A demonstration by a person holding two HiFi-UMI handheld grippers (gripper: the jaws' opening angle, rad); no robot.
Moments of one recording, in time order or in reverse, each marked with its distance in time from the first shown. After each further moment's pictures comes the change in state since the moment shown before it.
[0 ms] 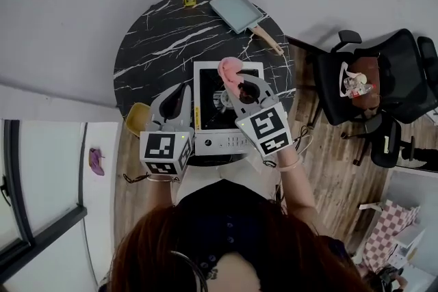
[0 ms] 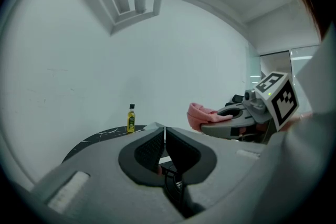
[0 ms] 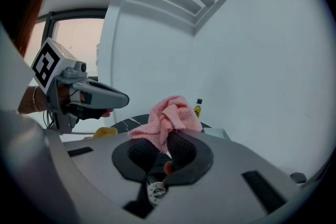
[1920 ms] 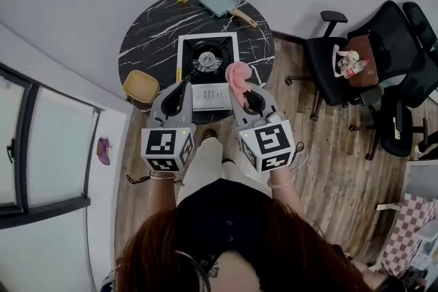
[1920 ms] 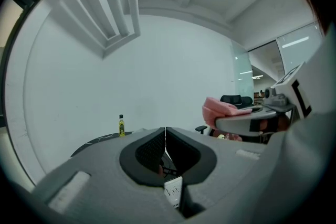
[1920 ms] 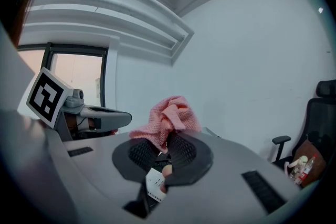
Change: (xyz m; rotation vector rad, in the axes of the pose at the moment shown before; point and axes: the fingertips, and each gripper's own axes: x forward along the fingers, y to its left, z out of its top) left arm -0.153 -0.201 -0.008 0.120 -0.103 0.044; right arm -0.270 0.070 -0.044 0.214 -0.269 -0.153
